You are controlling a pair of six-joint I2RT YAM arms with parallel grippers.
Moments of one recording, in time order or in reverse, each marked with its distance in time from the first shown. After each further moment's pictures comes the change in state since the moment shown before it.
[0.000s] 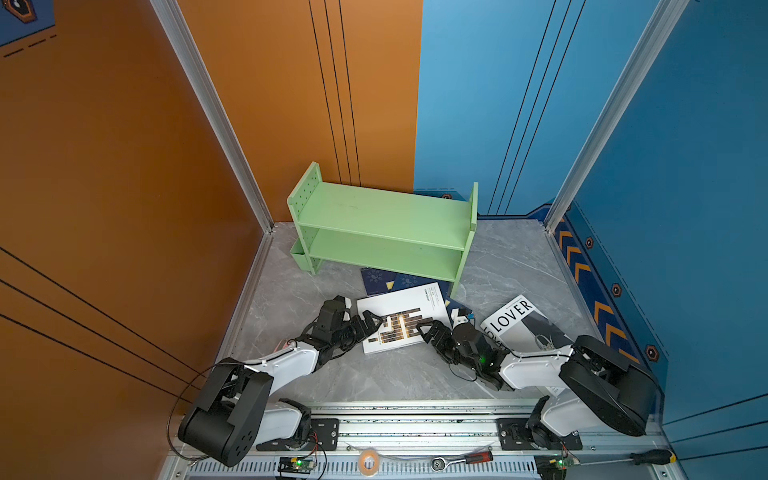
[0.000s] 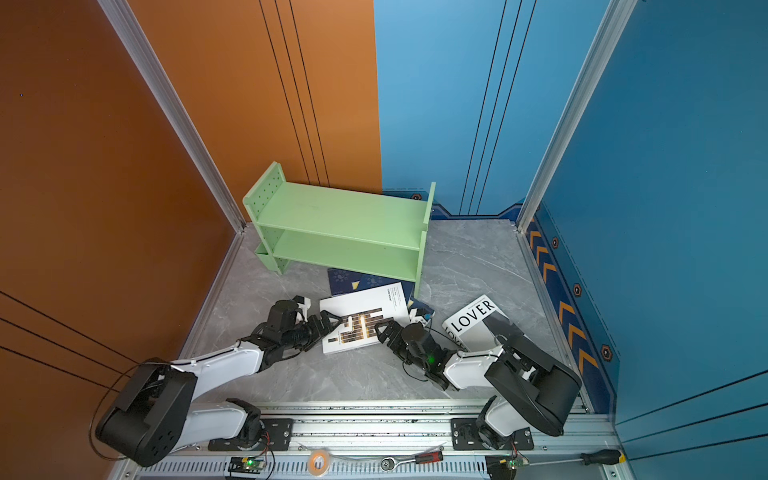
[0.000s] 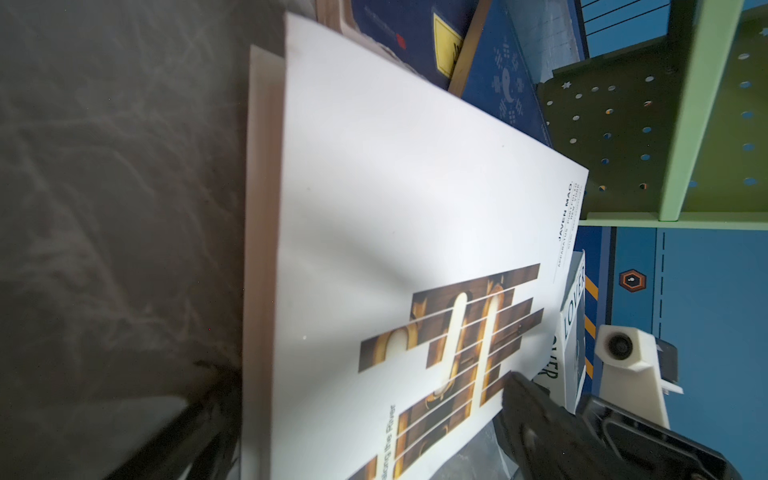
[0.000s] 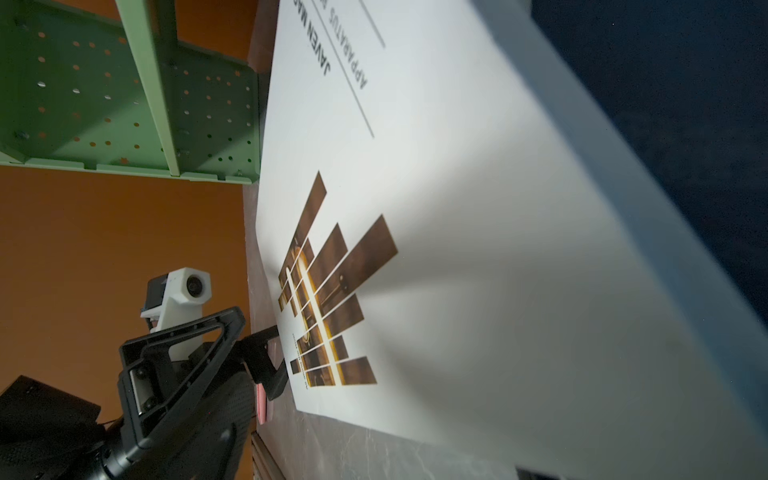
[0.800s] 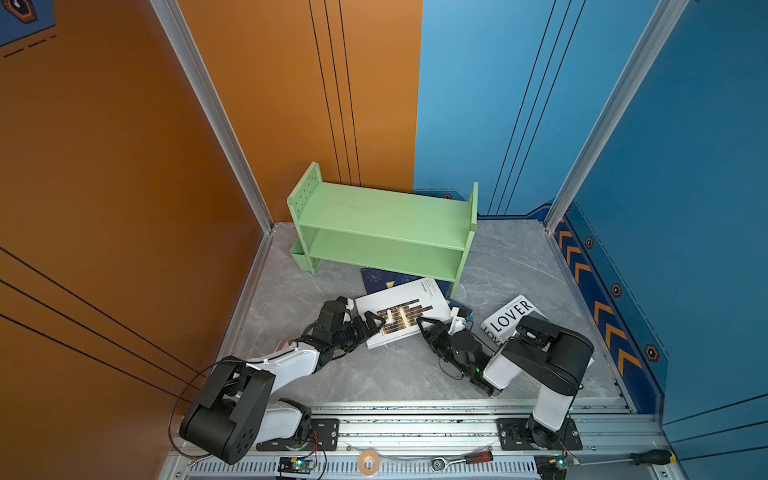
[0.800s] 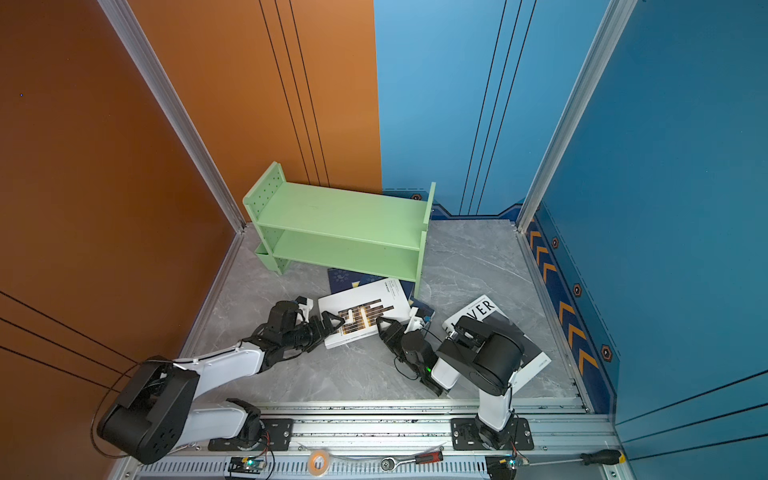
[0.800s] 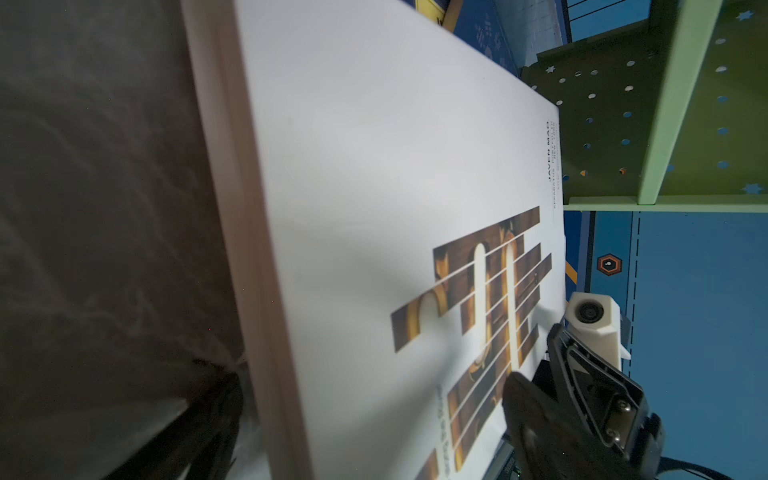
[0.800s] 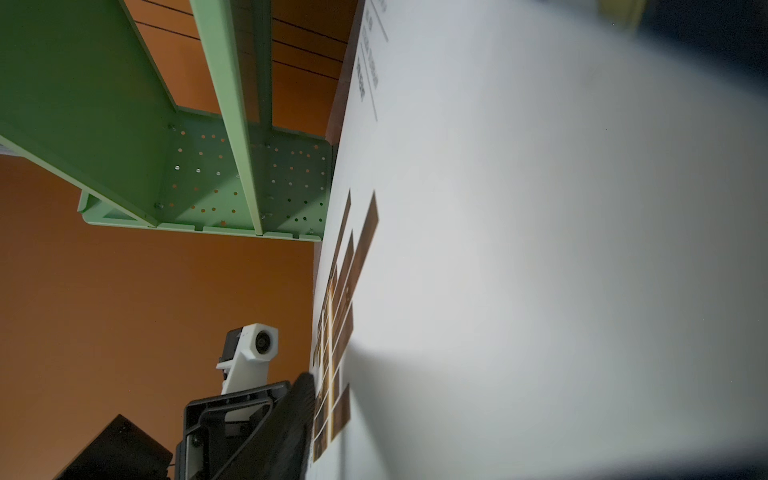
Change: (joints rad) left arm -0.004 -0.001 -0.010 0.027 0.052 -0.016; right arm 0.033 0.309 -0.016 0.571 0.135 0.068
